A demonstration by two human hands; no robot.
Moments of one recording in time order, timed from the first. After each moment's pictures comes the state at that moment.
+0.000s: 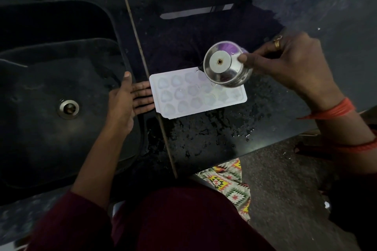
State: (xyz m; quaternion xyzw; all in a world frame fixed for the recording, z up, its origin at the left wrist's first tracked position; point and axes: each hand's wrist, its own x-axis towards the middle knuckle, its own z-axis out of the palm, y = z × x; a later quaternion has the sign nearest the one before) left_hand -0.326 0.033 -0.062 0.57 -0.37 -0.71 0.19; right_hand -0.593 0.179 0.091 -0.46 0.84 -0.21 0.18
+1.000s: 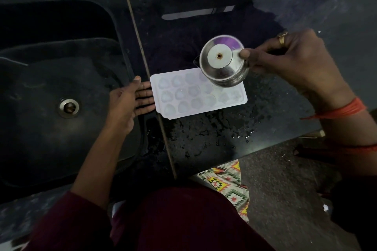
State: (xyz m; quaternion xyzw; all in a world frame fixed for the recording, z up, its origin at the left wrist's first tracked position) left_hand -0.327 0.034 -0.058 0.56 -0.37 -0.71 0.18; right_hand -0.592 0.177 0.100 -0.42 0.82 -0.29 0.25
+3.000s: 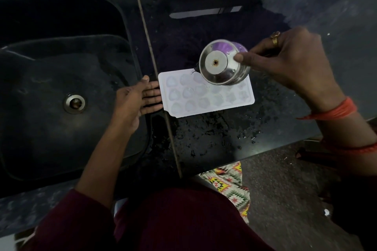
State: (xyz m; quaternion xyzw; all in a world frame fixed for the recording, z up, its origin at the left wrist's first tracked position) left_hand -0.321 0.036 -0.058 0.54 -0.36 -0.74 0.18; right_hand -0.577 0.159 0.091 -0.50 0.82 -0.21 0.17
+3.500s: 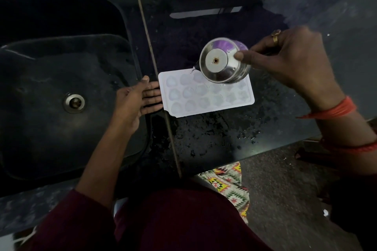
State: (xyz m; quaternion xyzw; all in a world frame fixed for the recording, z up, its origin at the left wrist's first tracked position) left_hand -0.320 0.037 -0.061 0.54 -0.36 -0.74 0.18; right_hand -0.577 0.158 0.092 -0.50 0.82 -0.21 0.16
